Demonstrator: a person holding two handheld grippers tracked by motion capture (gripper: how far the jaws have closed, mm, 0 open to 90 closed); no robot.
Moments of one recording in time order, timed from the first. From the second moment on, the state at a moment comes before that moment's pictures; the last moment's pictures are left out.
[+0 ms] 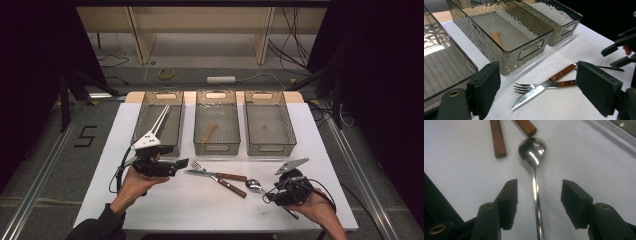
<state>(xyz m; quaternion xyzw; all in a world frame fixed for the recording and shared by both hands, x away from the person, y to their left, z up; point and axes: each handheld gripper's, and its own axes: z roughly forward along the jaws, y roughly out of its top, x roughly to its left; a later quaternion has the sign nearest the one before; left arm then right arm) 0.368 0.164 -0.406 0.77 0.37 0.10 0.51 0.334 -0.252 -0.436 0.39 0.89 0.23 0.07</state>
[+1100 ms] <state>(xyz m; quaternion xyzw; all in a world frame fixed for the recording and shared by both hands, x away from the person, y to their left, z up) 0.331 0.184 -0.428 0.76 0.38 0.12 0.51 0.338 -0.242 -0.455 0.37 0.91 0.19 0.05</state>
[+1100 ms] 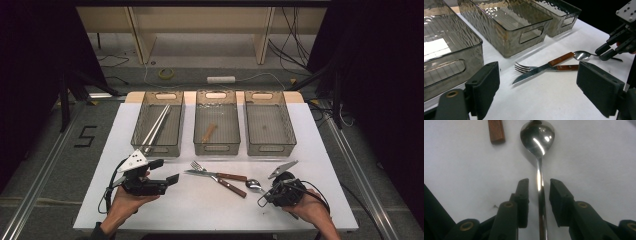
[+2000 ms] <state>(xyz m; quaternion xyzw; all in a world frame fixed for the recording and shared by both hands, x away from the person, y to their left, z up) 0.324 0.191 -0.430 0.77 0.38 0.13 0.50 0.336 -0.236 -0.454 0.34 0.92 0.18 0.08</state>
